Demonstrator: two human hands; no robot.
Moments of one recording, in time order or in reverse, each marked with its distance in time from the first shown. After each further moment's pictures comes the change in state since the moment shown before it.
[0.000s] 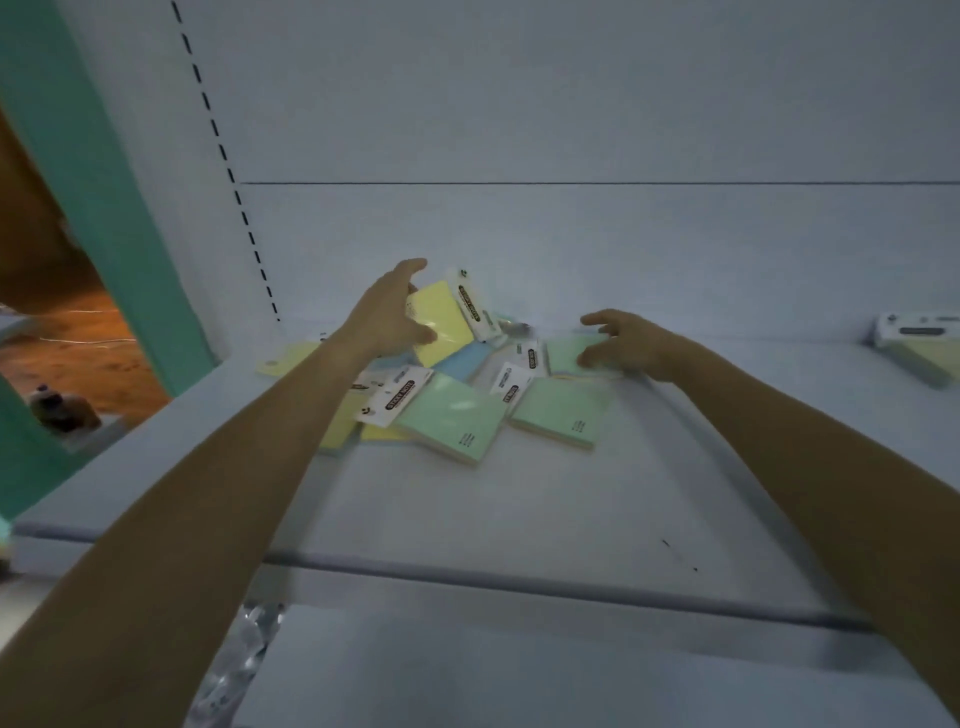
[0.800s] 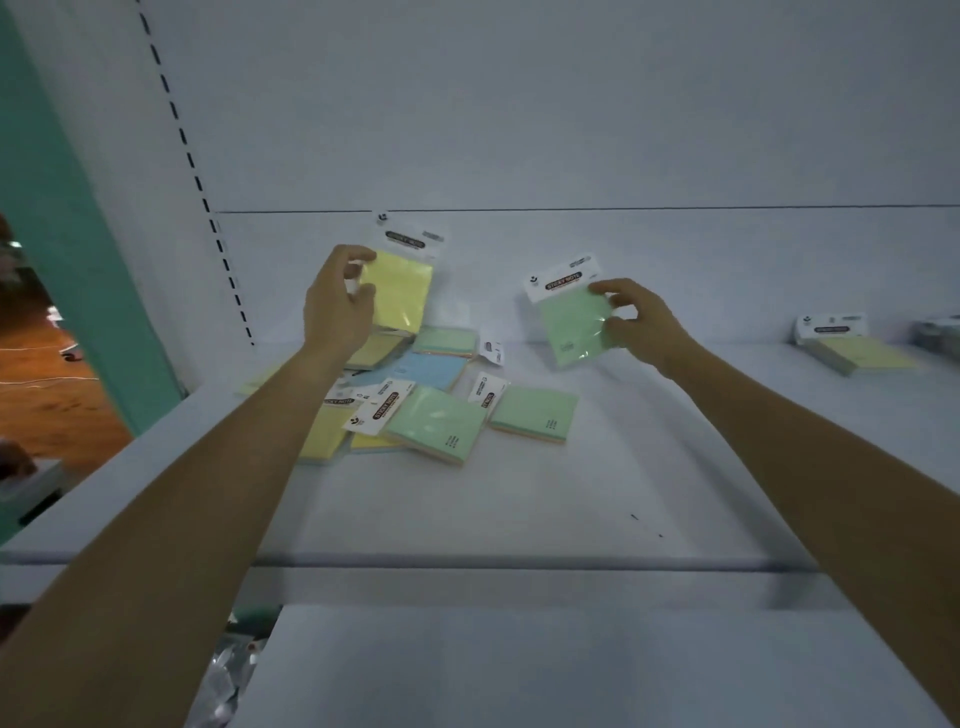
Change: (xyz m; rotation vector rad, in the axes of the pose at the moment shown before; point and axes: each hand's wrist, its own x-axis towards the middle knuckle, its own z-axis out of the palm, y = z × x) left_hand -0.005 -0.006 -0.015 -0.314 0.448 0.104; right_hand -0.043 0.002 -0.032 0.104 0.389 -0.270
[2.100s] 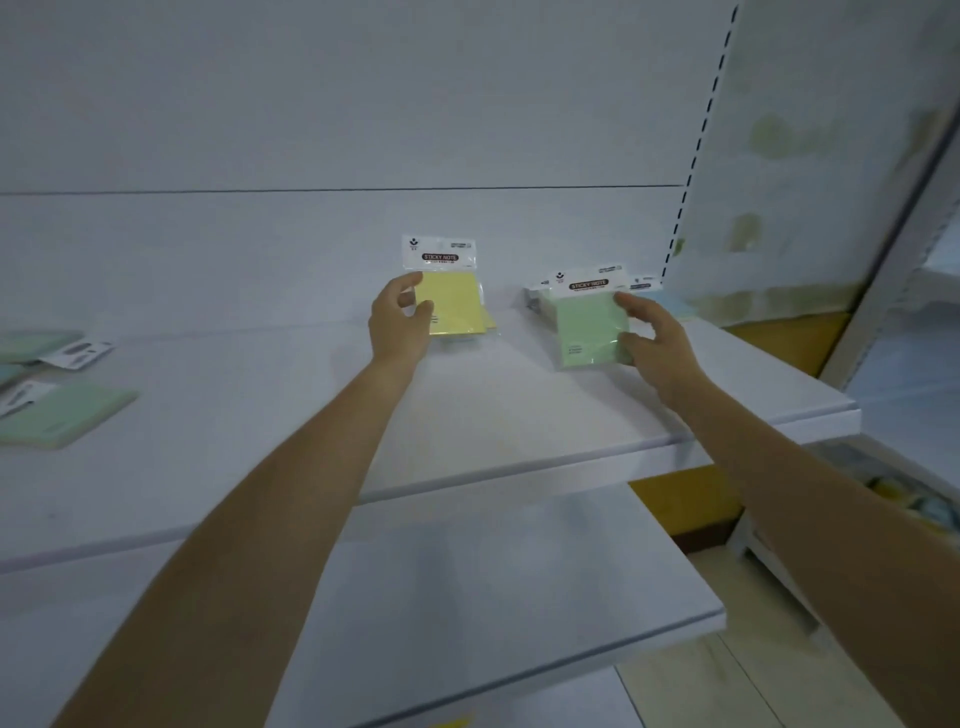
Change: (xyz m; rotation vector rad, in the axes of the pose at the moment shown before) left_hand -0.179 0.292 0.374 -0.482 -0.238 -0.210; right_hand -0.163 0.203 -0.382 0.170 0.392 0.244
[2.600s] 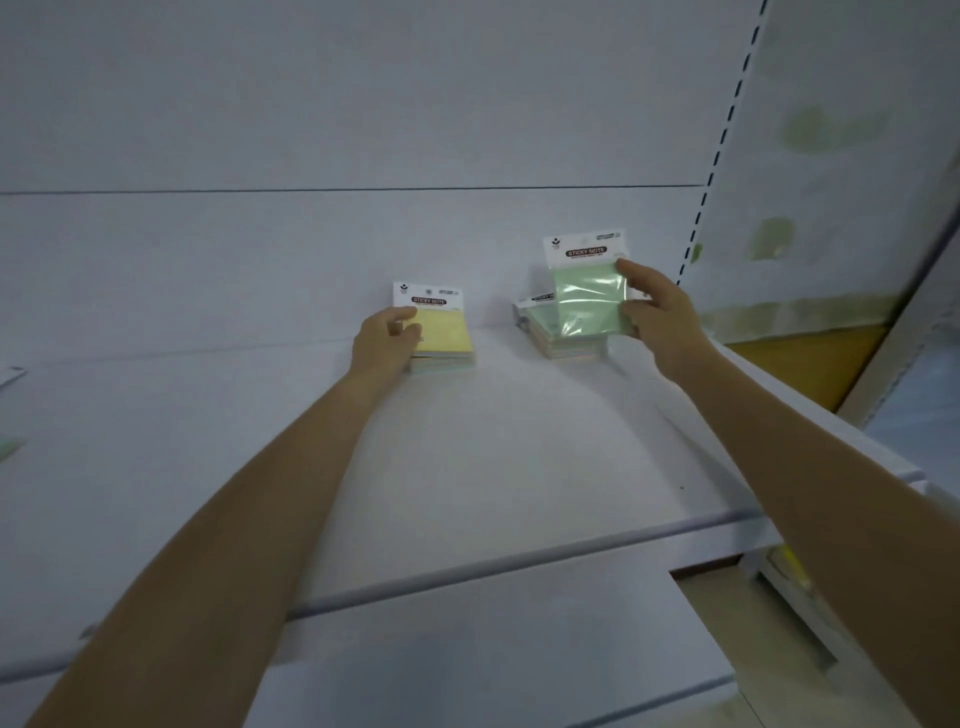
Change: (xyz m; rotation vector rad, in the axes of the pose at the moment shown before) left_hand 0.064 -0.046 0.044 0.232 -0.159 -0.134; right_hand 0.112 0.013 -0.007 0.118 -0.027 0.028
